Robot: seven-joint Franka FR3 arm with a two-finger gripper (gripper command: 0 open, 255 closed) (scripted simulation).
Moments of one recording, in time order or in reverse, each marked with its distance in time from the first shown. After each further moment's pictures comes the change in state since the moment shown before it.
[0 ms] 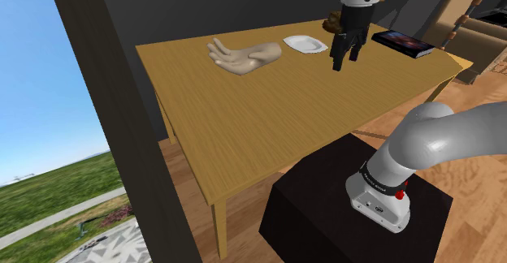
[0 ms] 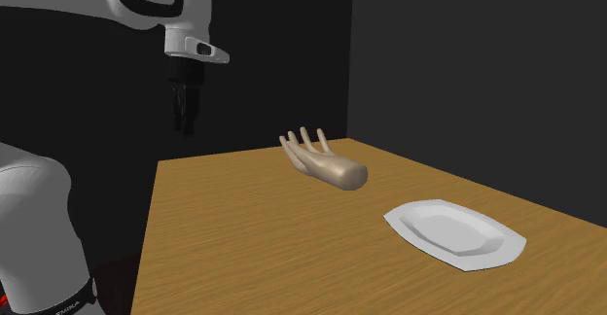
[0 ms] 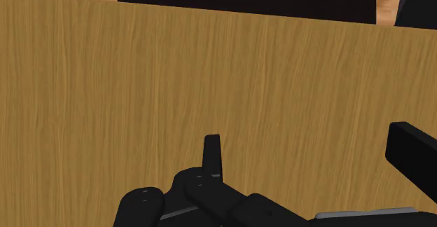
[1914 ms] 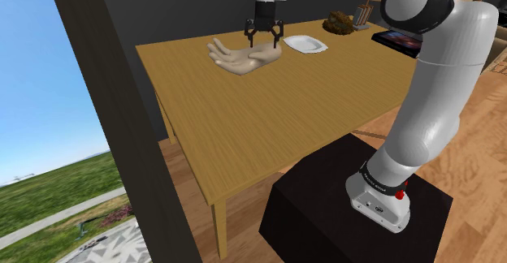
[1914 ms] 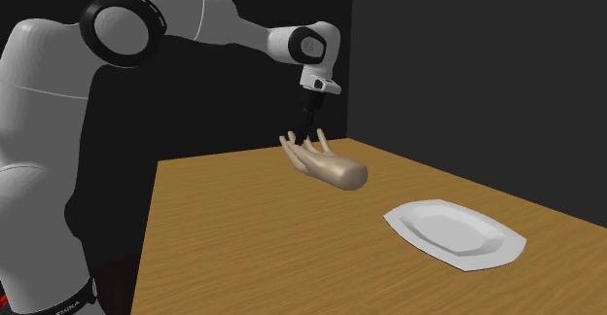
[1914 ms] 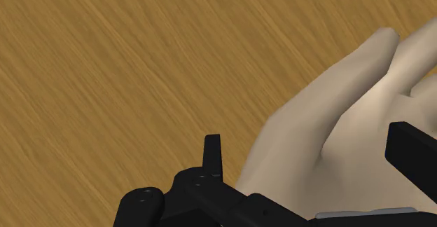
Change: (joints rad) arm -0.114 1.093 0.063 0.930 0.098 0.124 0.731
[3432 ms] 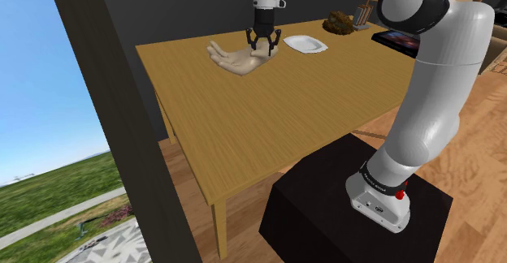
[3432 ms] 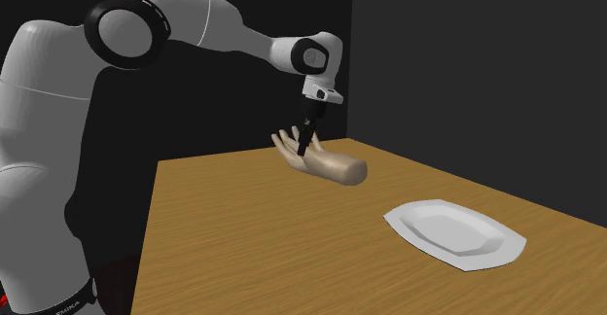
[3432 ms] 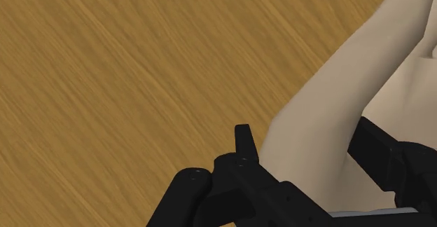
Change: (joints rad) arm -0.003 0.019 -0.006 -0.040 0.002 0.059 0.007
